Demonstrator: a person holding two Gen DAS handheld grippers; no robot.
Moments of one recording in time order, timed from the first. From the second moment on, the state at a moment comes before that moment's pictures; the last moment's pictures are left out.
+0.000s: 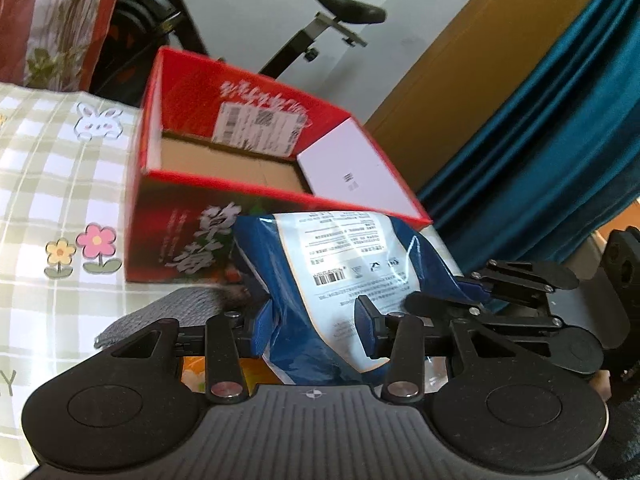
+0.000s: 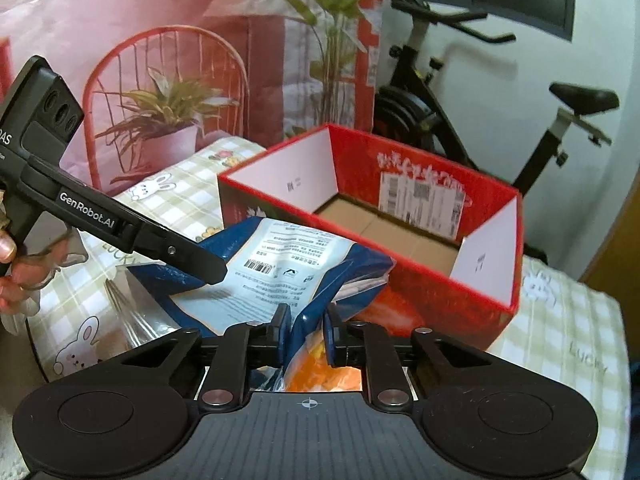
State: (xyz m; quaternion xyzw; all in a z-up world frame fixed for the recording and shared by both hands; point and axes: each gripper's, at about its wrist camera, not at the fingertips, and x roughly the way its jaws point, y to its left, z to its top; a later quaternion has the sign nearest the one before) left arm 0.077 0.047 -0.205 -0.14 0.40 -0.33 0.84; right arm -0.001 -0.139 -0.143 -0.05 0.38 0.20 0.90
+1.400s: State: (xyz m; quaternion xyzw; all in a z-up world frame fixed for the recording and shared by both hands) left arm 0.238 0.005 -0.188 -0.15 0.37 -0.22 0.89; right arm 0.211 -0.177 -0.170 -0.04 0.38 0.16 0.91
